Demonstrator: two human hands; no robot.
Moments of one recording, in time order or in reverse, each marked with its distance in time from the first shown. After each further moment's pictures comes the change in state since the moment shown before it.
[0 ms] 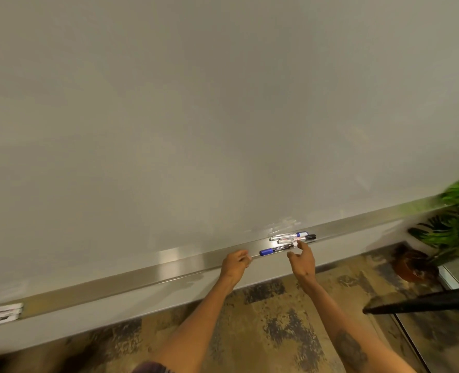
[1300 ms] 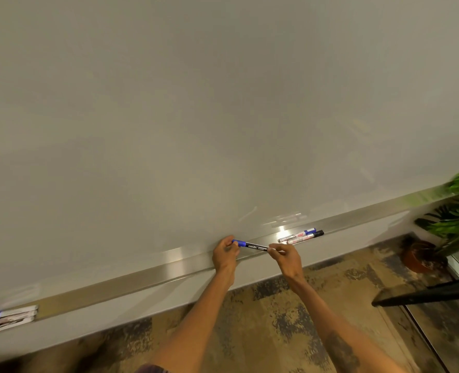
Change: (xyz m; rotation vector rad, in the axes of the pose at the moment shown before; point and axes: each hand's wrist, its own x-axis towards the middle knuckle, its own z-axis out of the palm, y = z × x) left_hand 0.002 0.004 -0.024 -0.492 0.356 -0.079; right_hand -0.035 -0.015 0.040 0.126 -0.171 -0.175
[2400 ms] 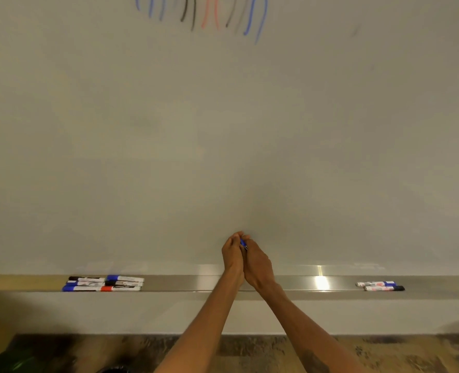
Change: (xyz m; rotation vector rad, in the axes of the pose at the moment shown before) left_hand -0.040 0.103 -0.255 -0.456 0.083 0.167; right_hand -0.152 -0.196 0.283 -0.473 -0.259 -0.455
